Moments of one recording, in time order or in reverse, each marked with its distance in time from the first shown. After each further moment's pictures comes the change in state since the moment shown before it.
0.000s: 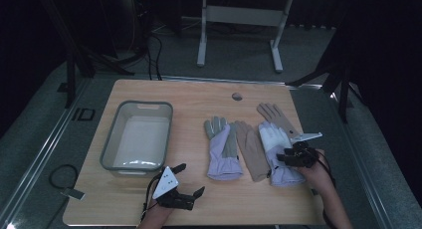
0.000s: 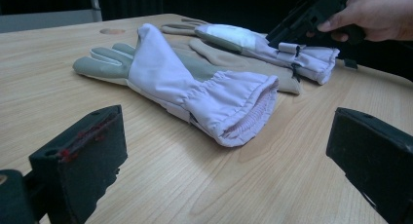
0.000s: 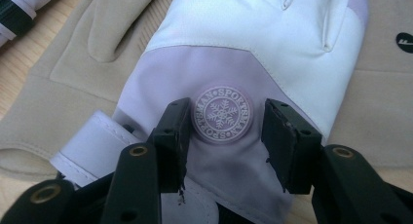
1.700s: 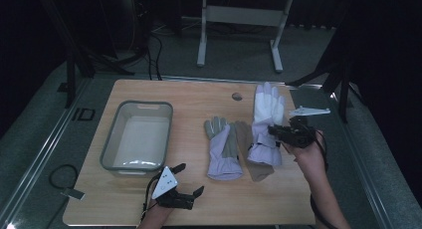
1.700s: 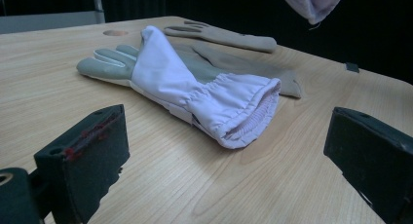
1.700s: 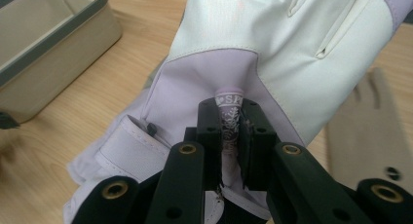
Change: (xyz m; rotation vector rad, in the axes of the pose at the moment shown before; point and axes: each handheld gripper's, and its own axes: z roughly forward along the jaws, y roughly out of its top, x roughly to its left) left arm 0.001 0.000 -0.001 -0.009 0.007 -0.008; right arm 0.069 0.099 -0.082 -0.213 0.036 0.085
